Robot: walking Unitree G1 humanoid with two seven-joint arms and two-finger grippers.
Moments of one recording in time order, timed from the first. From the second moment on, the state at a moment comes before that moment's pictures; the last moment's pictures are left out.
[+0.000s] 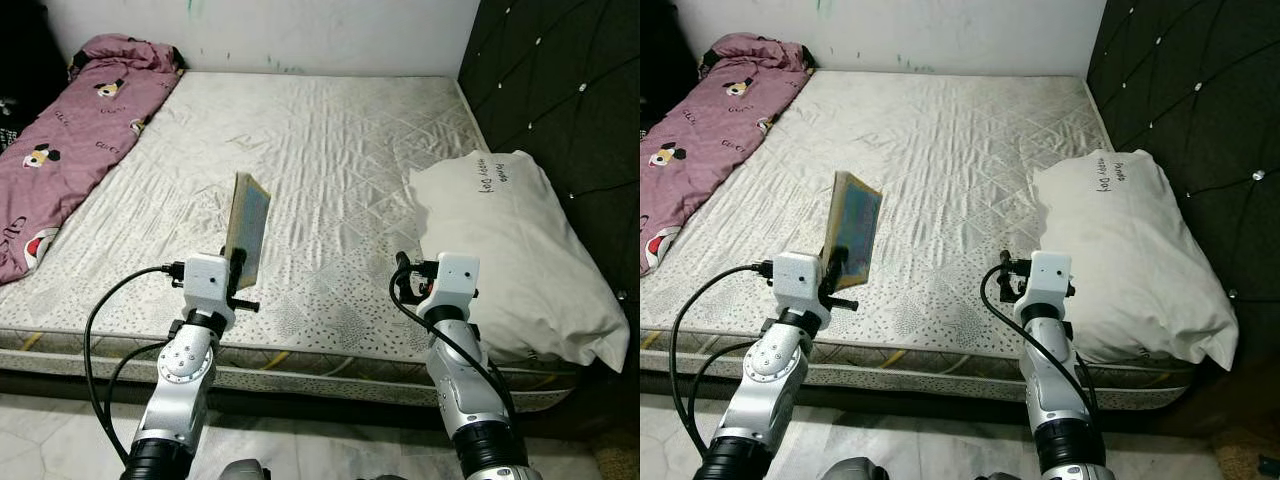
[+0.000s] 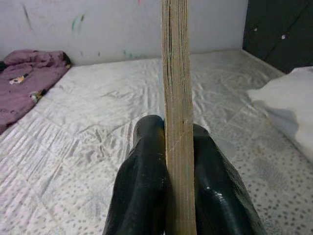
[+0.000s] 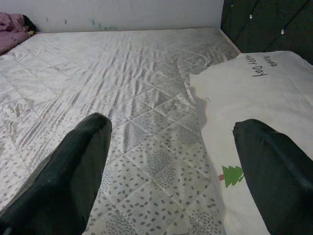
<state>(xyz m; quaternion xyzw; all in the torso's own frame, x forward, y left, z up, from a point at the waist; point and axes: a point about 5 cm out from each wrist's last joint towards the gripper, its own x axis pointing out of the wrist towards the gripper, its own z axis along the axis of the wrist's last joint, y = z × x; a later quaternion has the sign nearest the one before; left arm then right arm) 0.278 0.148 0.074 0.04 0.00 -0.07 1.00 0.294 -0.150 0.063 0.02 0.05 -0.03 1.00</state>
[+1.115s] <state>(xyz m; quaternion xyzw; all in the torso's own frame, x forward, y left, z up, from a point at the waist) 0.278 0.153 0.062 0.01 0.05 -0.05 1.00 0.296 -0.151 0.066 0.02 0.05 -0.03 1.00</state>
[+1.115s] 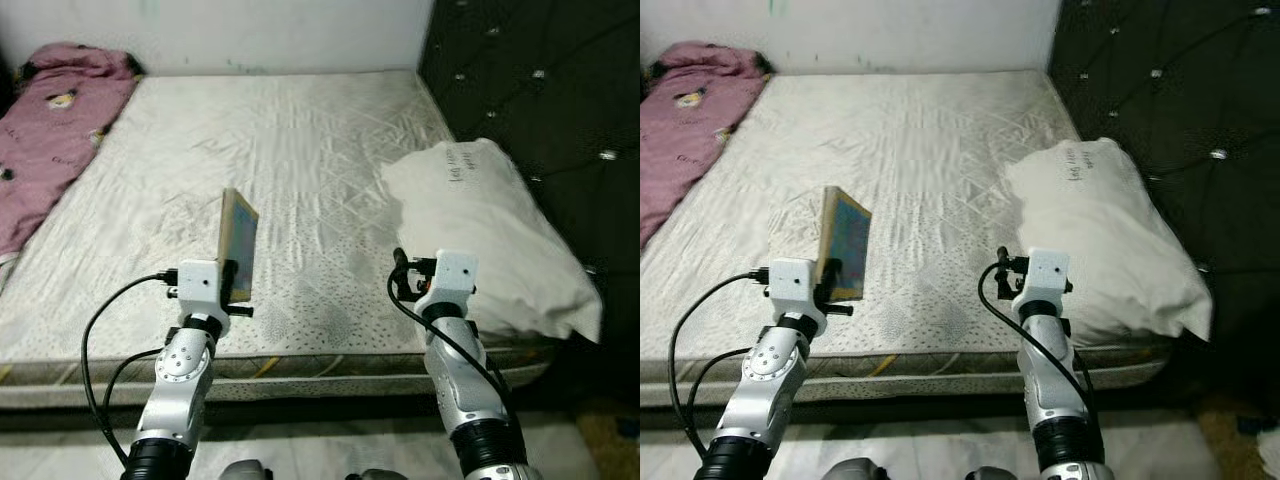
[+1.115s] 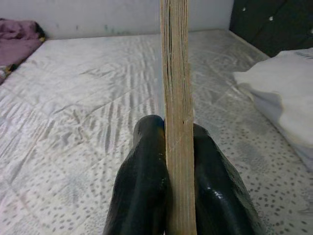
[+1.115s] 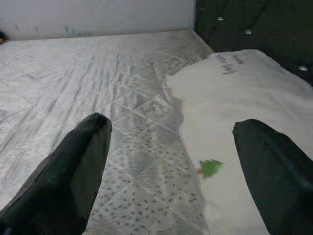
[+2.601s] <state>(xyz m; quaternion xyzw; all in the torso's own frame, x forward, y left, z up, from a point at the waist) 0.280 0.156 0.067 0.01 0.04 -0.06 1.00 0.297 -0.139 0.068 0.02 0.04 -0.01 1.00</state>
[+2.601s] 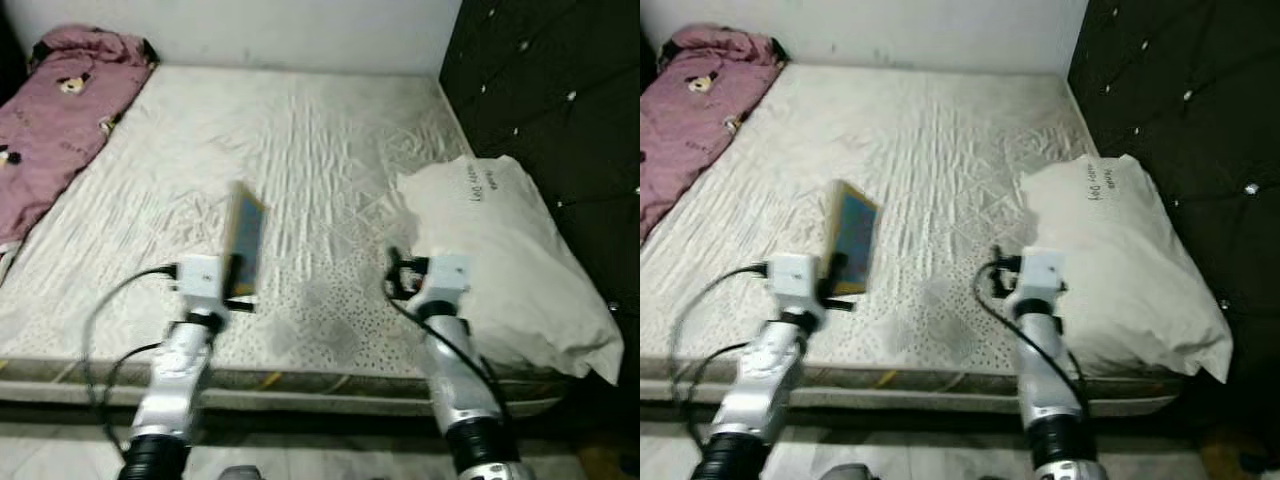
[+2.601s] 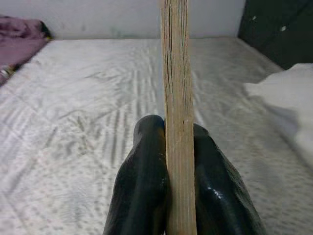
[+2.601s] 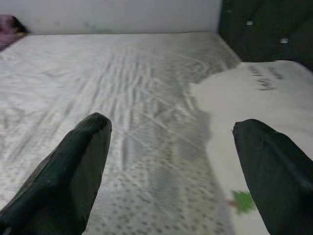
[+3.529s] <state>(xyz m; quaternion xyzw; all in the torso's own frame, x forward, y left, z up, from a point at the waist) 0.280 0.143 0.070 0.00 0.03 -0.08 1.00 0.294 -0.151 0.063 0.02 0.05 -0.03 1.00</state>
